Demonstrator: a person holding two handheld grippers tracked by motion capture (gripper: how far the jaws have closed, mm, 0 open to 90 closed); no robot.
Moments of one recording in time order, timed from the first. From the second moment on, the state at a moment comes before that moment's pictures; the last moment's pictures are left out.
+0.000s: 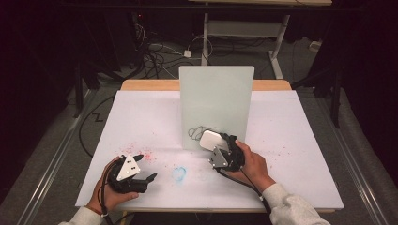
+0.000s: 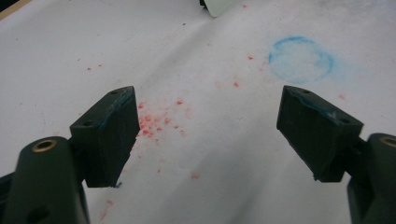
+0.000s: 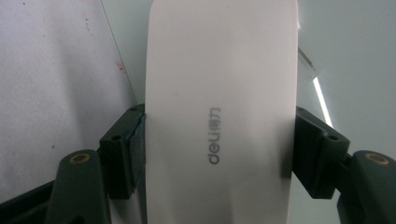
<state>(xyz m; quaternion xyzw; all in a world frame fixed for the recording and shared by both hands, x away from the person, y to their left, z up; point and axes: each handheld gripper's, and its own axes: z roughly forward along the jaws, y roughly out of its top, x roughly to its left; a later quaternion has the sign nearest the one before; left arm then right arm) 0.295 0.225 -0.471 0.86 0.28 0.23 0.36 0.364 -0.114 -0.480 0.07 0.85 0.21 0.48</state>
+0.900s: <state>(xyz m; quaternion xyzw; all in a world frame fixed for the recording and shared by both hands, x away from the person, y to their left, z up) 0.294 0.226 -0.470 0.86 0.28 0.24 0.36 0.364 -0.157 -0.475 0.10 0.84 0.19 0.51</state>
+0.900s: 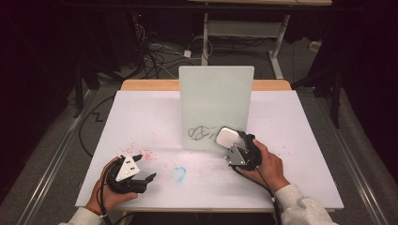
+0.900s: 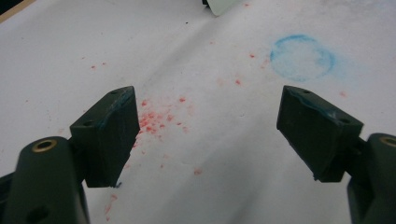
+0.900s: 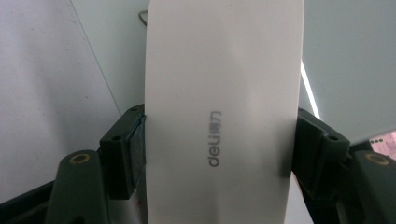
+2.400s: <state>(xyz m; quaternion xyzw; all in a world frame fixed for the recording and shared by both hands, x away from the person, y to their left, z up) 0.293 0.227 -0.469 0.86 0.28 0.23 0.37 0.372 -0.059 -0.455 0.08 0.82 0.21 0.53</state>
